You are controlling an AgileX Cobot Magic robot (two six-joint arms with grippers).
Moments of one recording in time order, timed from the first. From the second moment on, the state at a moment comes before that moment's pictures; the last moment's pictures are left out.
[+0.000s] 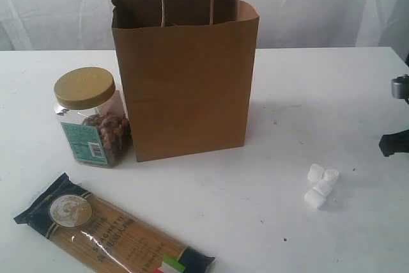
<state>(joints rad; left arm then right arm) -0.02 0.38 -0.21 -1.56 -0.31 1.15 -0.09 1.54 -0.99 -0.03 1.07 -0.07</state>
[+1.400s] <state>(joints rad) -0.02 0.79 -0.36 -0.05 -0.02 0.23 -0.09 1.53 -0.99 0.08 0.94 -0.16</state>
